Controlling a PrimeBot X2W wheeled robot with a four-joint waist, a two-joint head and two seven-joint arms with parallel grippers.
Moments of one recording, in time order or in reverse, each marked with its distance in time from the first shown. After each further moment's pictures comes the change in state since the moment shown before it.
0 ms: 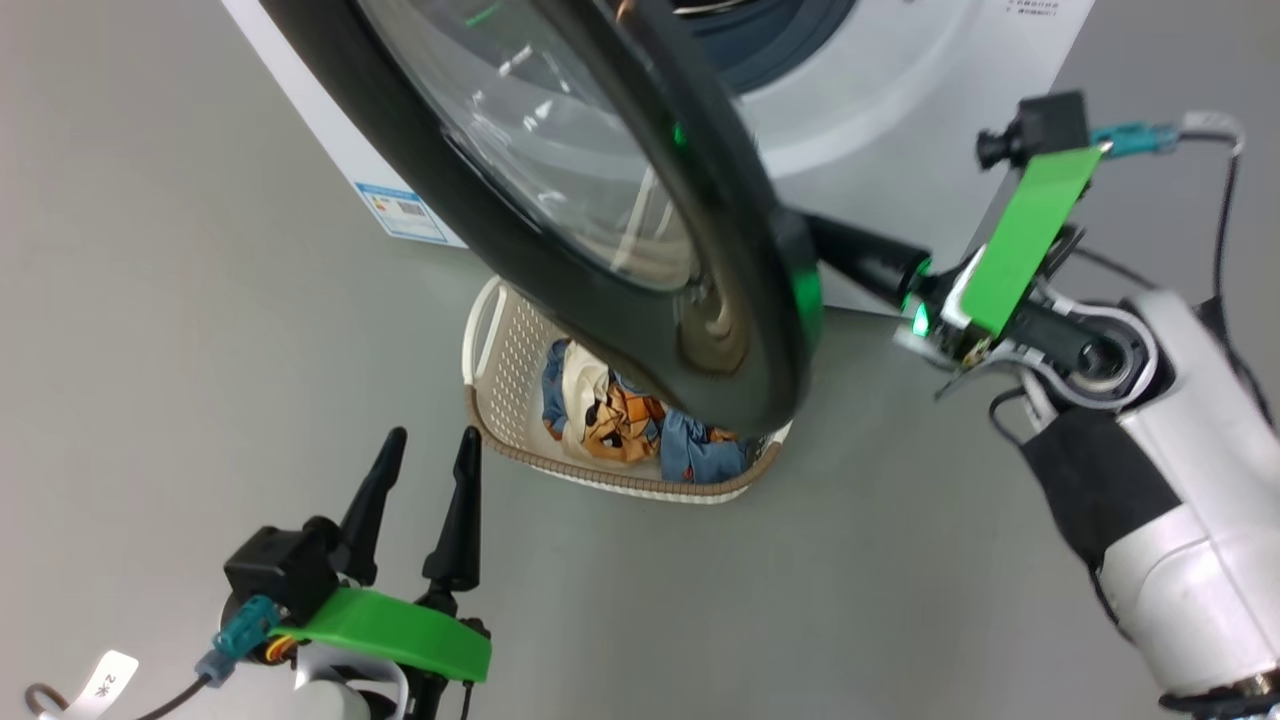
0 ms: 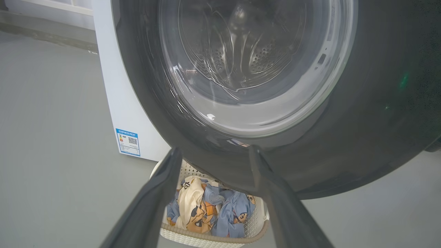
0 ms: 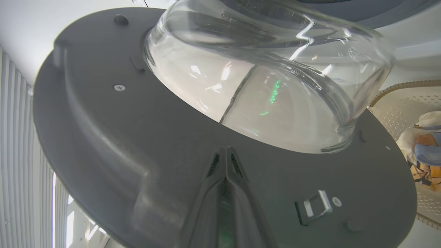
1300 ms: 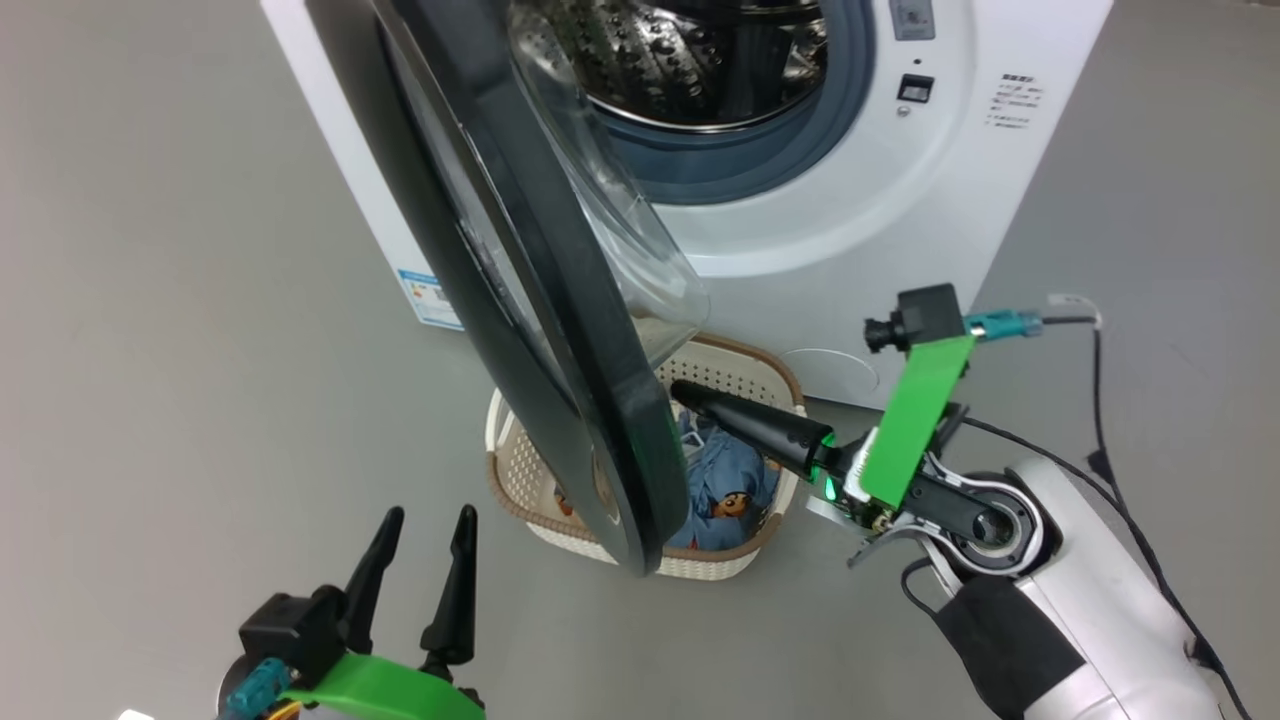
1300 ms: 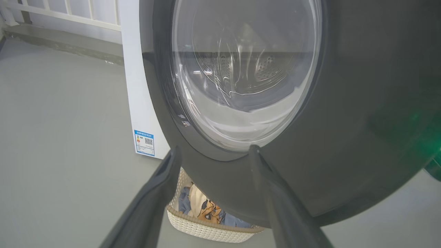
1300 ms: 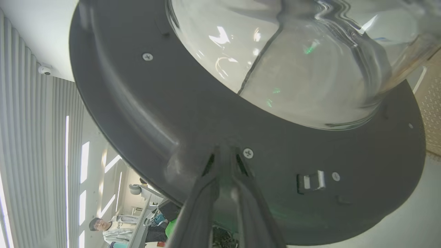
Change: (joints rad) left arm 0.101 0.002 0.012 0.027 0.037 -0.001 0.000; right arm 0.255 0.109 0.055 -0.106 -0.037 0.000 -0.038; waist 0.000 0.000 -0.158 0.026
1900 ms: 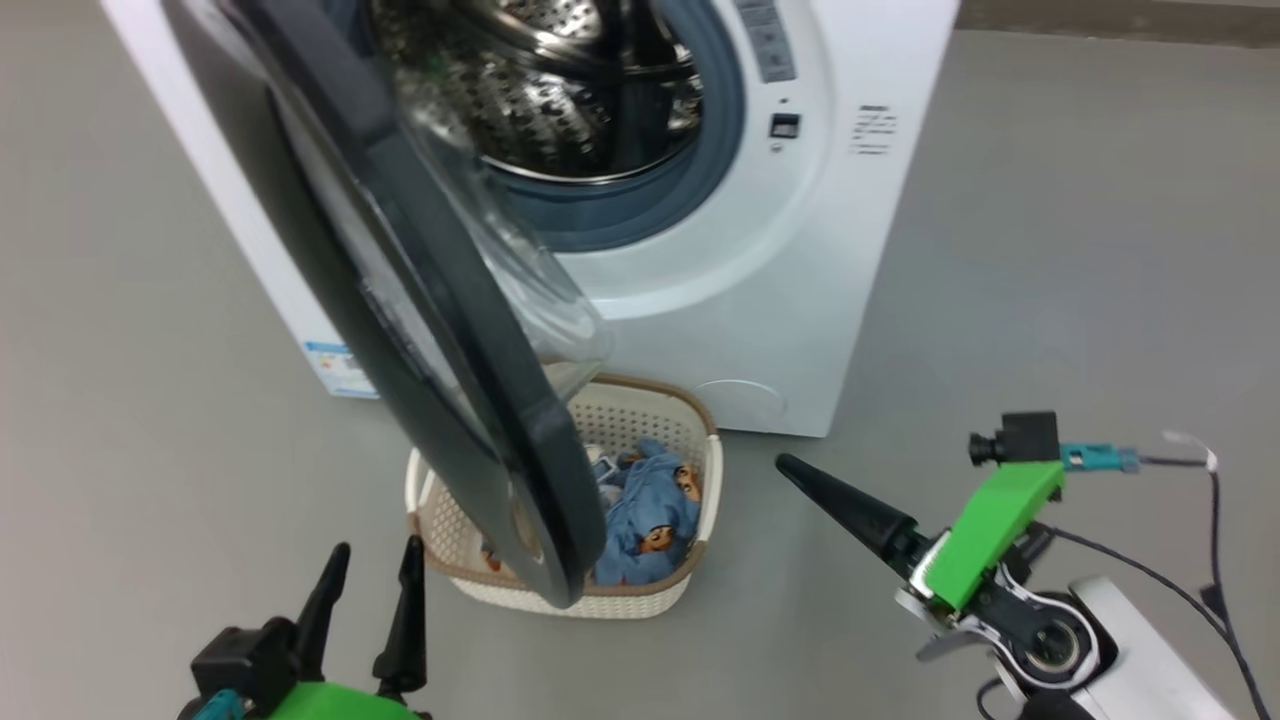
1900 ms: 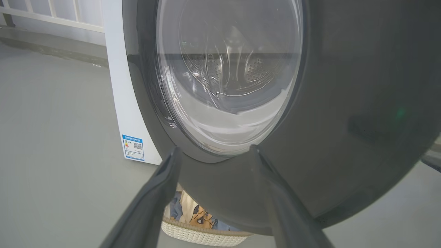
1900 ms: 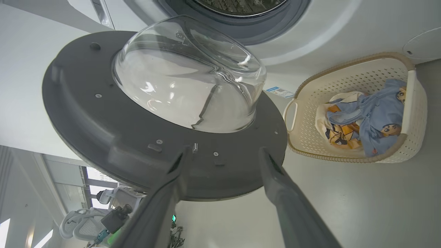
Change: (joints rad) left arm 0.045 0.004 0.085 0.027 0.021 -0.007 0.000; right arm 0.192 -0.111 0.005 0.001 -0.078 0.000 -0.235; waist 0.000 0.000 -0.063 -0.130
